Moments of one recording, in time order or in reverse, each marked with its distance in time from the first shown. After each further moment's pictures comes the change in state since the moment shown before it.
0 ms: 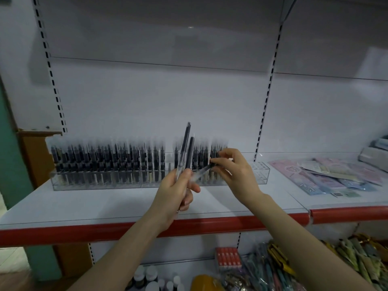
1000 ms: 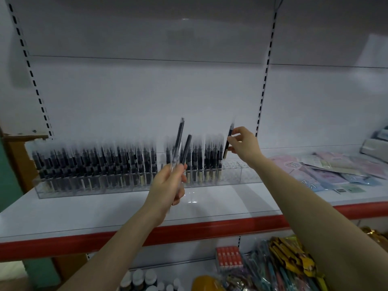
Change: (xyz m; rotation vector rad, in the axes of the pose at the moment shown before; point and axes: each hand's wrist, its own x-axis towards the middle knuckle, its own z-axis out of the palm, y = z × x) left_hand 0.030 -0.008 0.003 0.096 0.082 -0.031; right_hand 0.056 0.072 0.002 0.426 -0.103 0.844
